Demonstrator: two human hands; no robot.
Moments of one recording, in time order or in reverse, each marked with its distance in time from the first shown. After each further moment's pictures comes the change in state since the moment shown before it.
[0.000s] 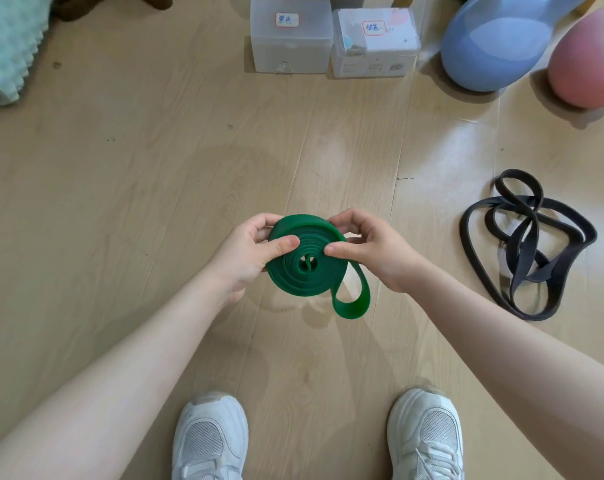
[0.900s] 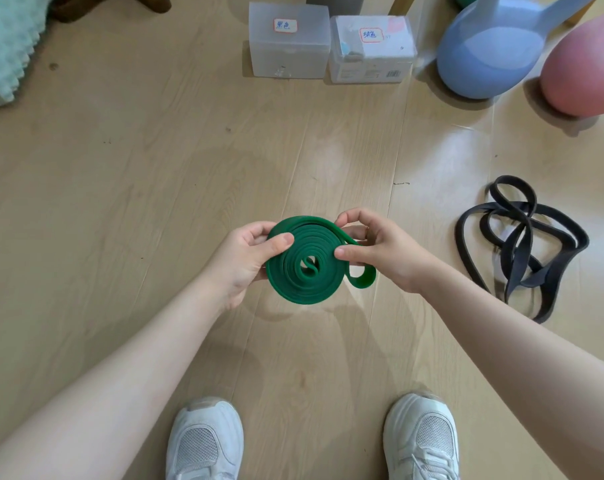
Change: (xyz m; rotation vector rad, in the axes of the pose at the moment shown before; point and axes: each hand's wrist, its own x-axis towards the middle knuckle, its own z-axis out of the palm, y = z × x) left_hand -0.005 0.003 0.002 -0.092 -0.006 -0.044; right_hand -0.005 -0.008 -0.017 -0.052 -0.050 0.019
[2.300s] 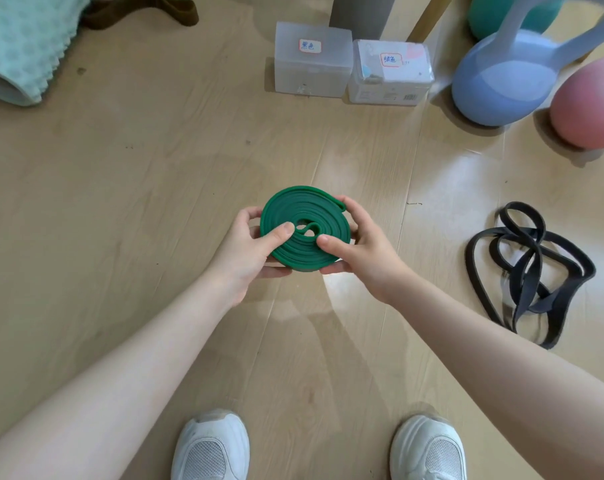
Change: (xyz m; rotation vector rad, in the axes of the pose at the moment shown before) left_hand 0.007 0.020 -0.021 -0.077 0.140 0.028; right_hand 0.028 -0.020 0.048 0.144 0.108 -0.114
